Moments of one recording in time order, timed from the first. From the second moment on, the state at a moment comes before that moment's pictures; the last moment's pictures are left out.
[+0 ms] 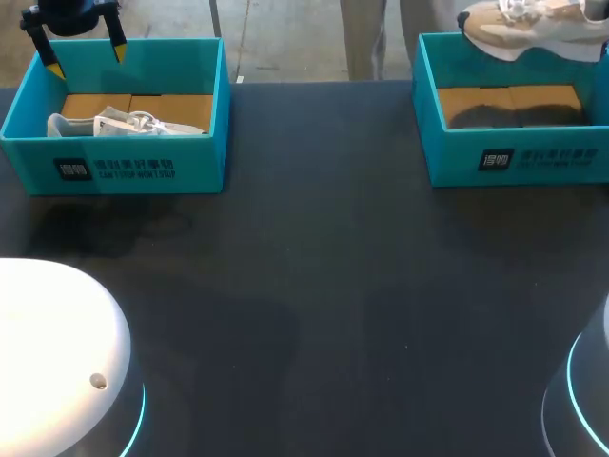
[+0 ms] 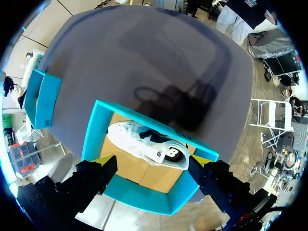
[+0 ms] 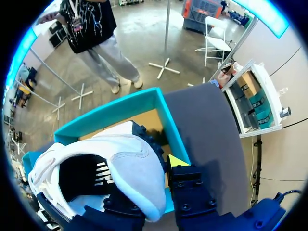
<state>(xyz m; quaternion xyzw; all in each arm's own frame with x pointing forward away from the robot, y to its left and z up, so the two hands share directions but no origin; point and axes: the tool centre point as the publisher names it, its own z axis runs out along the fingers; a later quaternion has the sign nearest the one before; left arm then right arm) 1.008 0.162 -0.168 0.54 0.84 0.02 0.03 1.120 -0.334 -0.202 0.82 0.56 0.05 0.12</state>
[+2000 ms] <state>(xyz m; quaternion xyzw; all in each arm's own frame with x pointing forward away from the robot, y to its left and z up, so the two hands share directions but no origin) 1.008 0.162 -0.168 0.54 0.84 0.02 0.03 0.878 -0.139 -0.165 0.83 0.53 0.02 0.14</state>
